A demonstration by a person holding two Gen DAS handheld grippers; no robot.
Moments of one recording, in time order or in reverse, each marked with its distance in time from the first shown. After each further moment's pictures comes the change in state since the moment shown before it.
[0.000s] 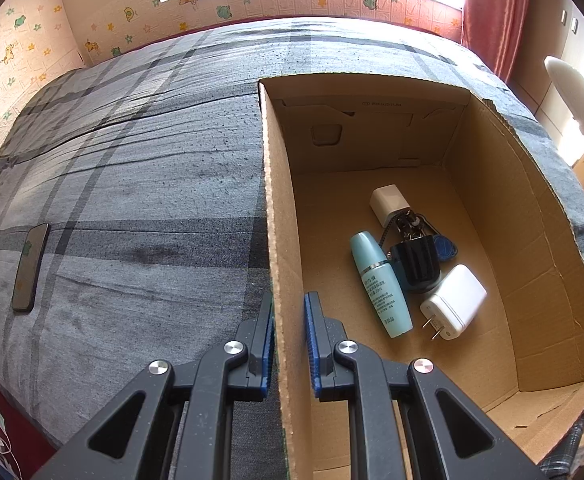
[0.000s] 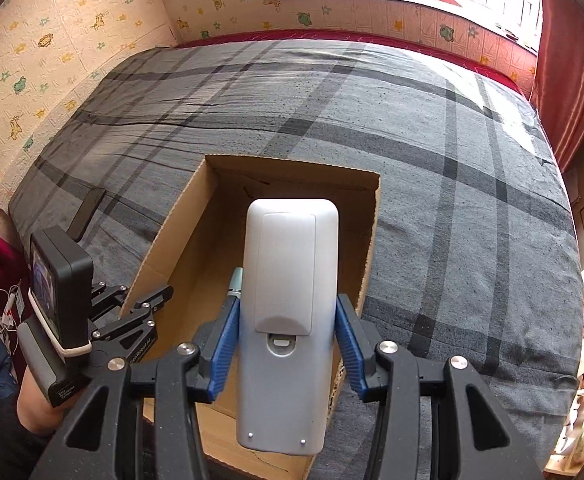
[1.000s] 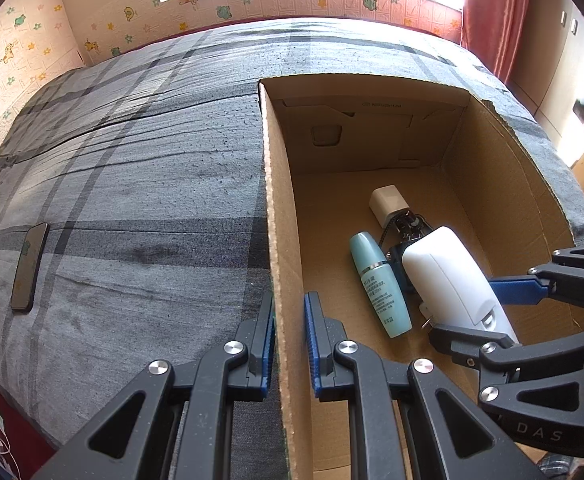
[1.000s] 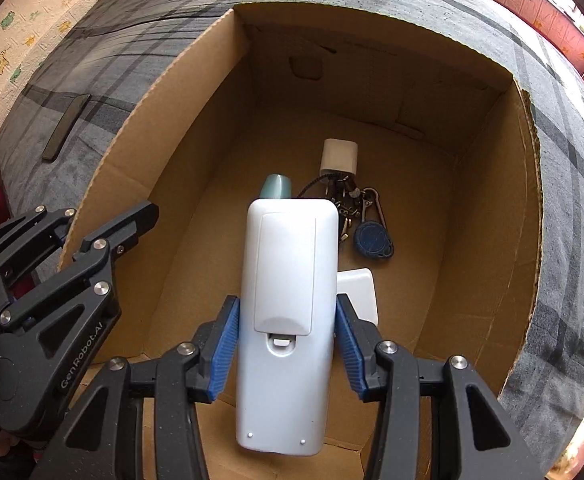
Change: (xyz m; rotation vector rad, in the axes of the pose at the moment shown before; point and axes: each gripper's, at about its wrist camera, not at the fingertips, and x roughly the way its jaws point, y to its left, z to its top) left arm 0.000 0.000 0.000 -0.002 -0.001 -0.004; right arm 0.124 0.035 -0.032 -0.067 0.308 -0.004
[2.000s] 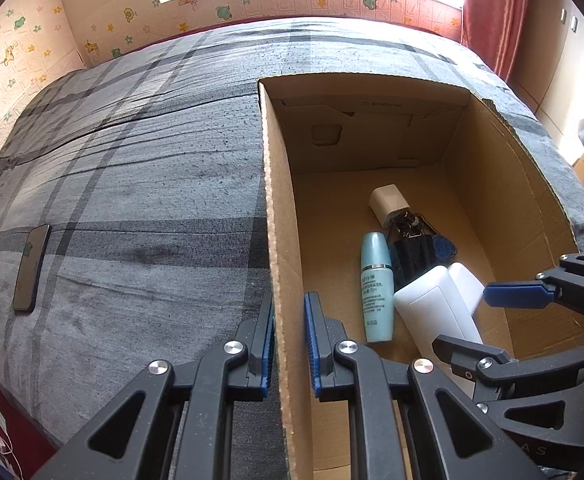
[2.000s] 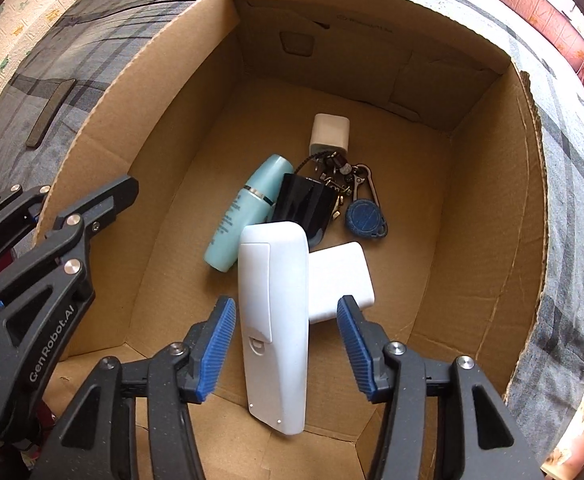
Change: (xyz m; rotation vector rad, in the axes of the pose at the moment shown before) left arm 0.000 -0.001 0.000 0.006 -0.001 0.007; right arm 0.001 0.004 -0.011 -0.003 0.008 -0.058
